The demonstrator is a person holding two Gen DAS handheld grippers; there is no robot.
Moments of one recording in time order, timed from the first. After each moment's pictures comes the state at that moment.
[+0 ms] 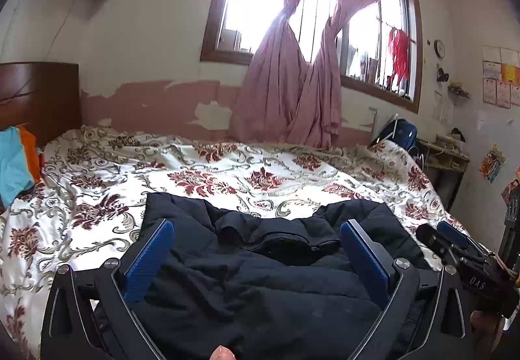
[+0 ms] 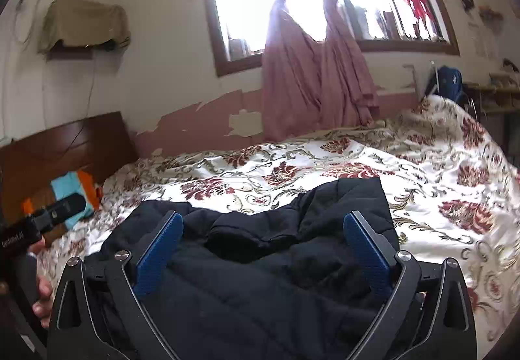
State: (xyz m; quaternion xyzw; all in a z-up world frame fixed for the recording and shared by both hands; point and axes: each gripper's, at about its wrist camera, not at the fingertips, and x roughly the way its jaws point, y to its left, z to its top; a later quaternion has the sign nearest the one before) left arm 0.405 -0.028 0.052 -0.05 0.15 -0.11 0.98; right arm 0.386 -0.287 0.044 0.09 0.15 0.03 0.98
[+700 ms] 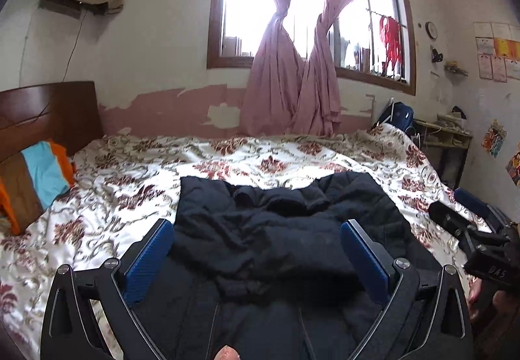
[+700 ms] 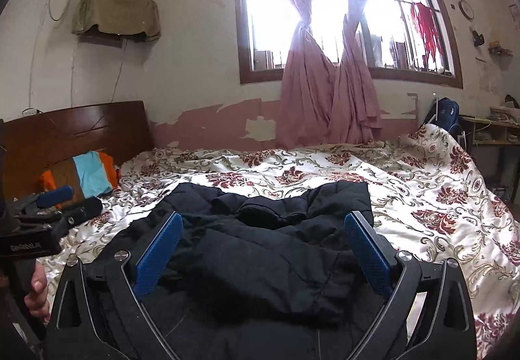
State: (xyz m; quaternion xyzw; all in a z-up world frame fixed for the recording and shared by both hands) left arm 0.270 -0.021 0.062 0.00 0.17 -0.08 0.98; right arm 0.241 -0.252 0.087 0.03 0.13 0.04 0.99
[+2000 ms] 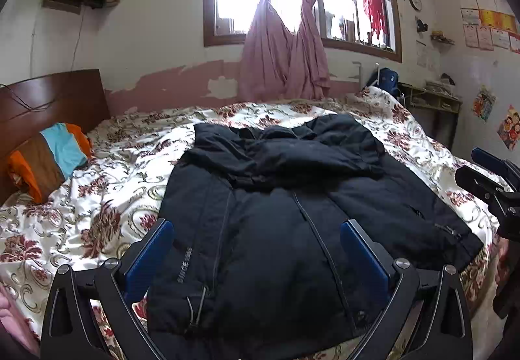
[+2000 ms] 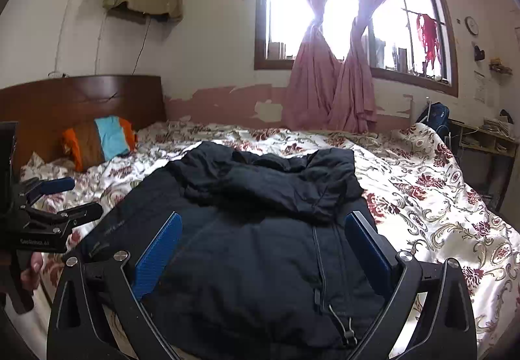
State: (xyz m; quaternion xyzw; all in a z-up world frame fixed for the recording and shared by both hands) left arm 0.126 0.008 0.002 0.04 0.22 -0.09 0.97; right arm 0.073 -0.237 0.065 -0.02 0.17 0.04 0.98
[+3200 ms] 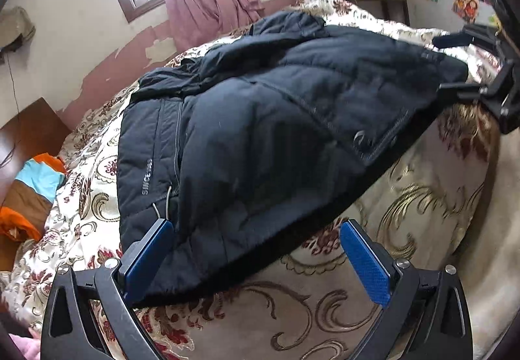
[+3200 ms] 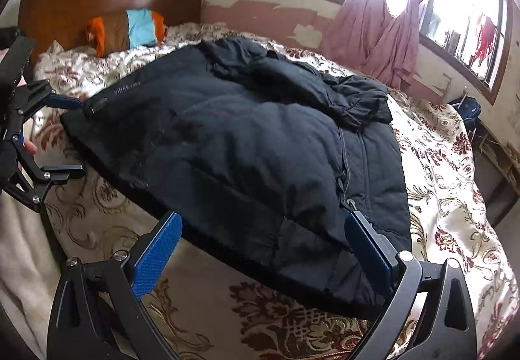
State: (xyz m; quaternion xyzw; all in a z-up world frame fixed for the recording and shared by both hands) left arm 0.084 -0.010 -0.094 0.23 0.32 -0.16 0.90; right arm 0.054 -0.220 -0.006 -0.16 0.33 0.08 0.93
